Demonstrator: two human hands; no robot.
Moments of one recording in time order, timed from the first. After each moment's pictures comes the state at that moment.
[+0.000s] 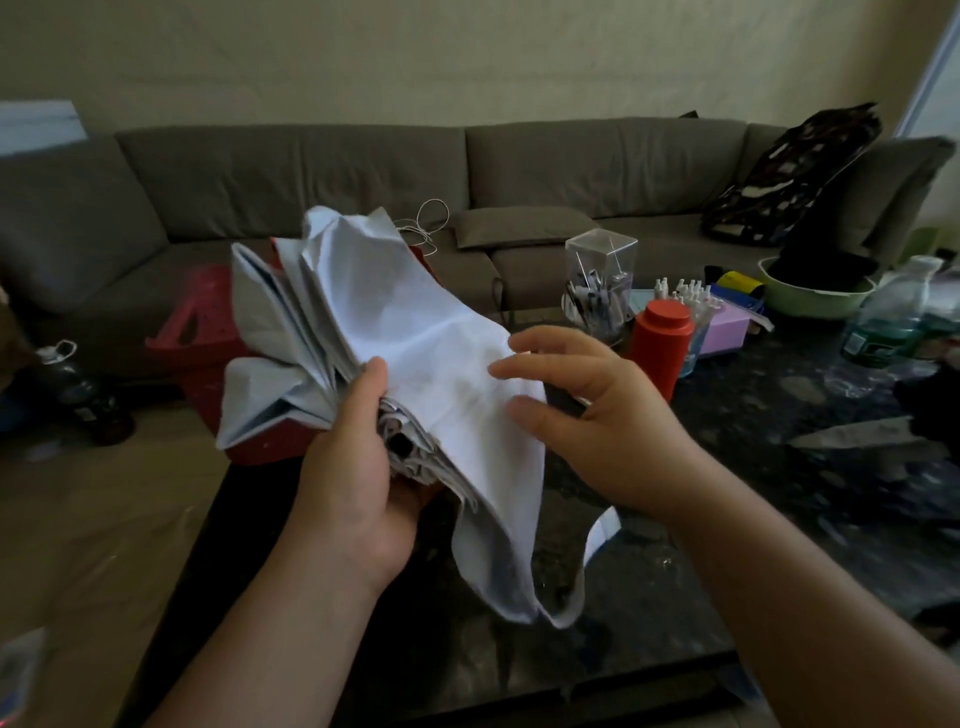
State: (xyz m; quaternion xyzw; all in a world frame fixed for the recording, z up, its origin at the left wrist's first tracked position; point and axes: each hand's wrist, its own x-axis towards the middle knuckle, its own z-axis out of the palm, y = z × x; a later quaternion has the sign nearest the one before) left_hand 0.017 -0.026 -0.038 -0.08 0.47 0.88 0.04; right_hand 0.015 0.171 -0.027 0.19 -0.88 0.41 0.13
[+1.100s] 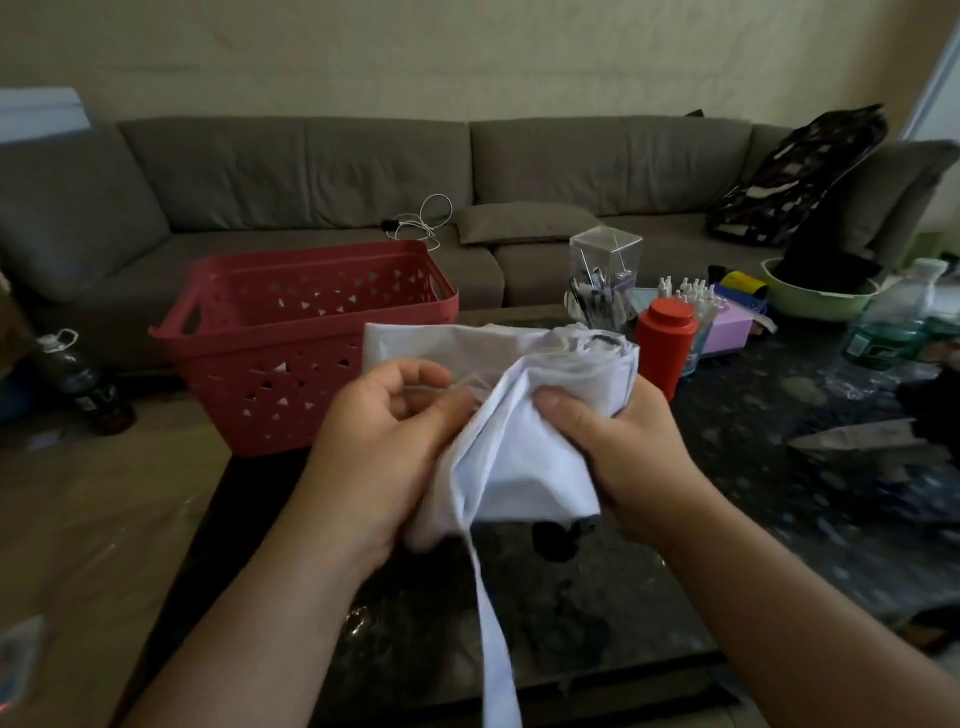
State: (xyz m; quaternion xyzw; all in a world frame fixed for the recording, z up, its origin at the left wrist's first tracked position) left_hand 0.025 -0.032 -0.031 0.01 0.72 0.70 -0.05; right_hand 0.016 0.169 -0.057 0.05 -0.71 0.70 0.11
